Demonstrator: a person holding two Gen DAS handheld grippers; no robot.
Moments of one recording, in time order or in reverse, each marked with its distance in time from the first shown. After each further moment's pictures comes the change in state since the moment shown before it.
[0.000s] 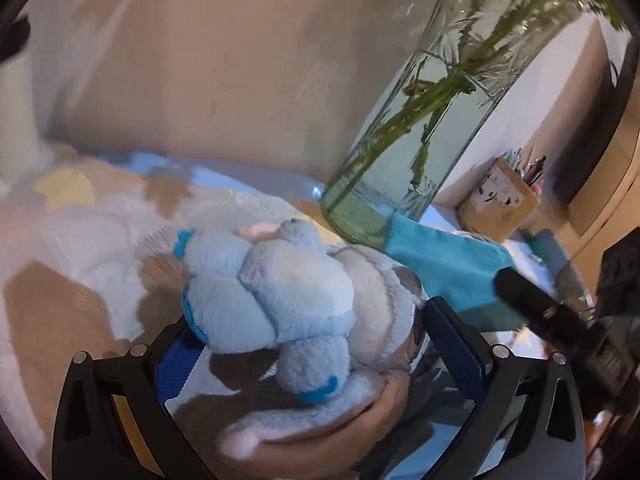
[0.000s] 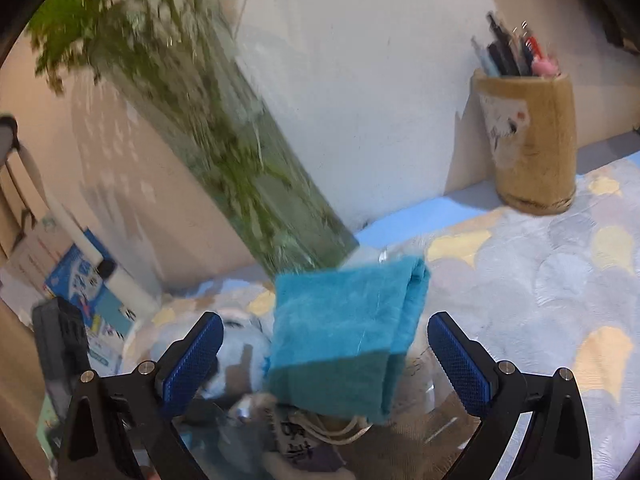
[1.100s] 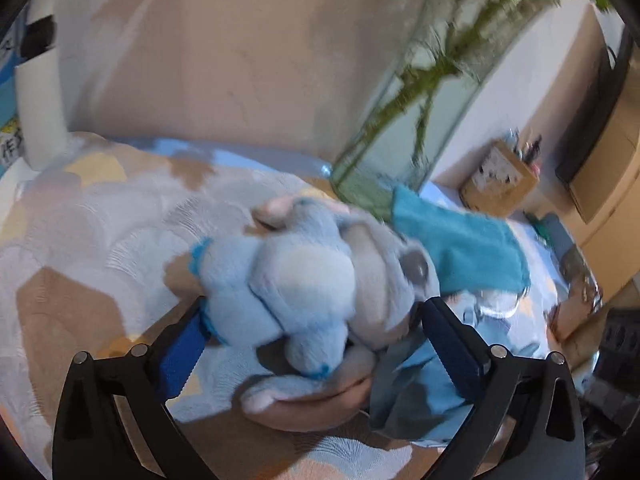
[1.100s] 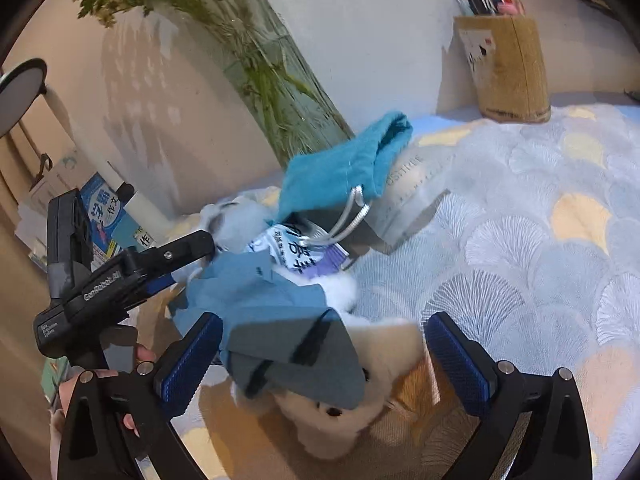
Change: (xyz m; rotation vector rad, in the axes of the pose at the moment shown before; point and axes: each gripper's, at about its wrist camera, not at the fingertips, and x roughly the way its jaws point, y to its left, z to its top) left arm -0.016 -0.006 -0.014 0.060 0.042 0.053; right arm -0.044 0.001 -0.077 0.003 0.128 0.037
